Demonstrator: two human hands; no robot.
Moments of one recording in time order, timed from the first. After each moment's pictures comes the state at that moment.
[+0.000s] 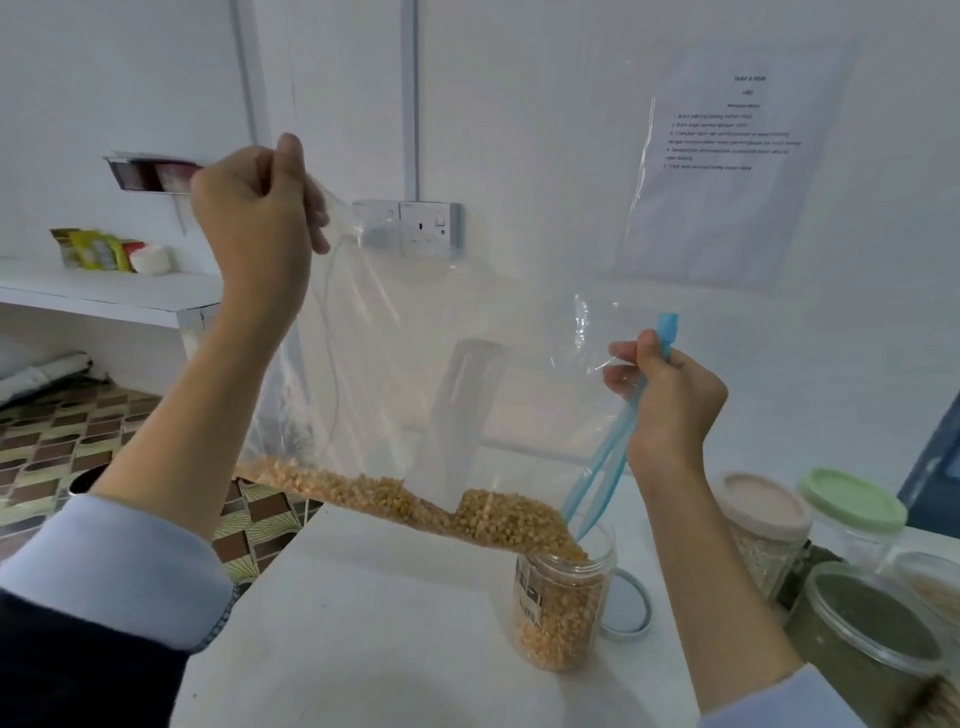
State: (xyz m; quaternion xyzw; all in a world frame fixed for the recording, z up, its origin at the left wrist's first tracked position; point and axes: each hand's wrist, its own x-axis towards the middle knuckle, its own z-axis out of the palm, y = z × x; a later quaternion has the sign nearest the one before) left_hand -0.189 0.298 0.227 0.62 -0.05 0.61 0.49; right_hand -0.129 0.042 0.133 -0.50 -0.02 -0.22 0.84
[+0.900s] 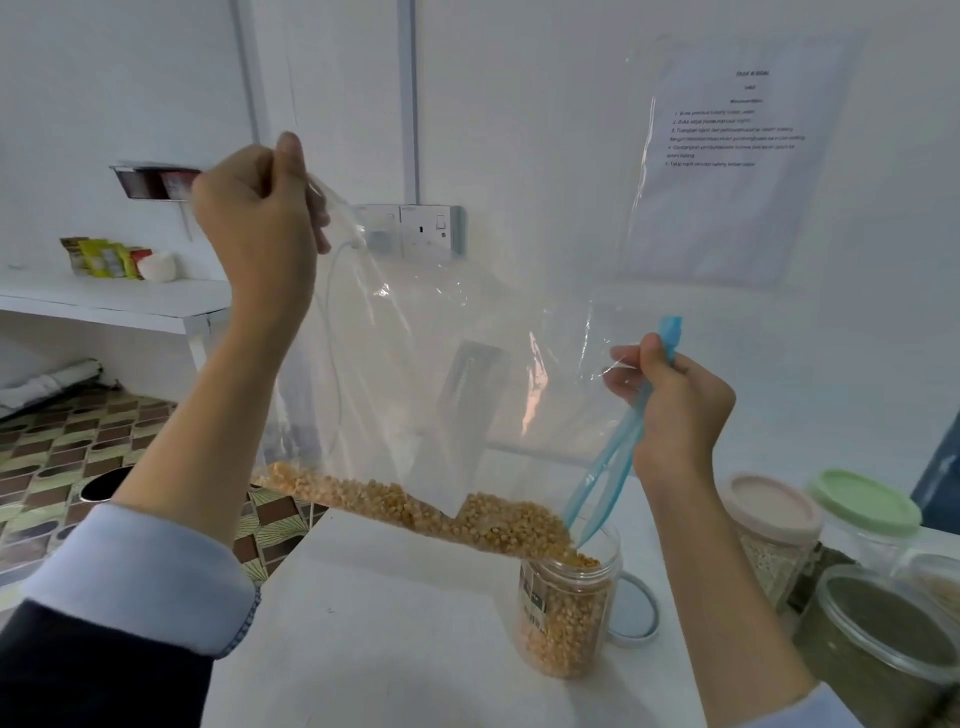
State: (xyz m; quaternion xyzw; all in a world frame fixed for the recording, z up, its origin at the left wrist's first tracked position) left_hand -0.183 0.290 0.229 0.62 -0.05 0.63 0.46; right_hand -0.135 0.039 0.133 -0.50 -0.02 -0.22 0.84
